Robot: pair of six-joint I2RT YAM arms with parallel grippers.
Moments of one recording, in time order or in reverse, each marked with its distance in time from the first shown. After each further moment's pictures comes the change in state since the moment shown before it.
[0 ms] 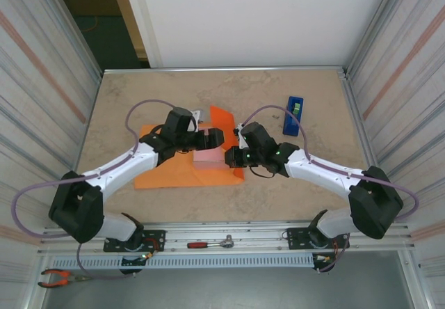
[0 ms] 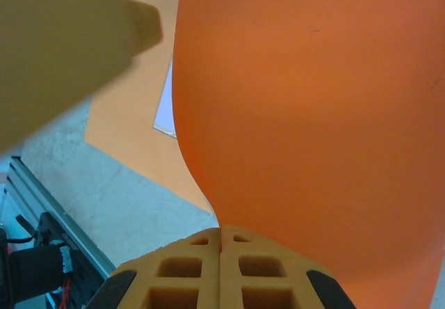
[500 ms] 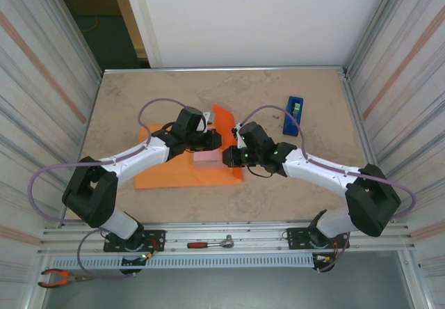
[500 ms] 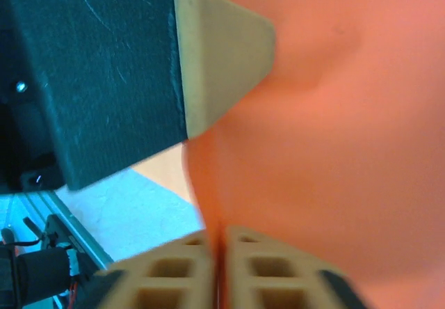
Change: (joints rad) left arm -0.025 0.126 0.061 0.016 0.018 0.048; right arm 0.006 0.024 0.006 0.027 -0.015 0.018
